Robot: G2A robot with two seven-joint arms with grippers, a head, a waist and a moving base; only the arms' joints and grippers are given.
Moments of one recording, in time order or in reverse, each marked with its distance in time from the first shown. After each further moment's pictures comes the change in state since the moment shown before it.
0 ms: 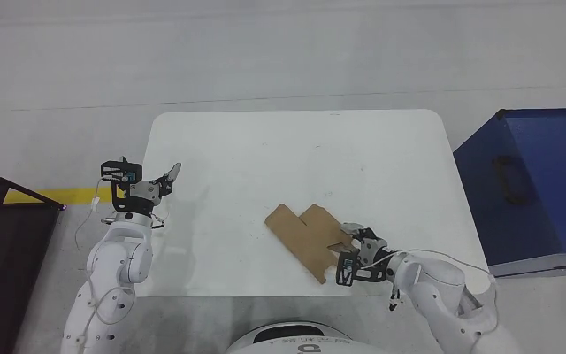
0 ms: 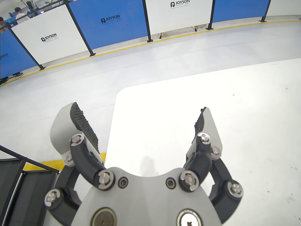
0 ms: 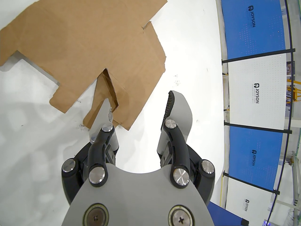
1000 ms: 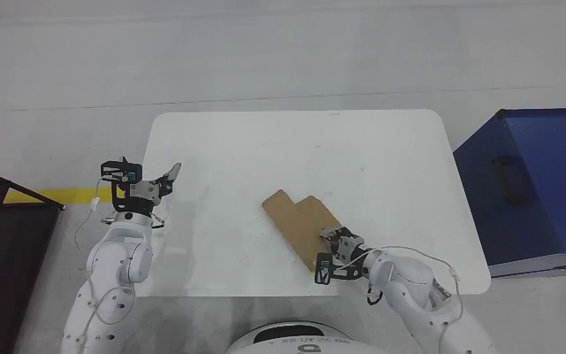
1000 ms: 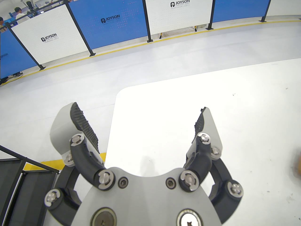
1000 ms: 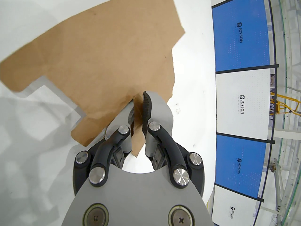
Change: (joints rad) left arm 0.000 0.000 0.000 0.000 0.000 0.000 0.000; right arm 0.147 -0.022 -0.218 0.128 -0.064 0.195 0.030
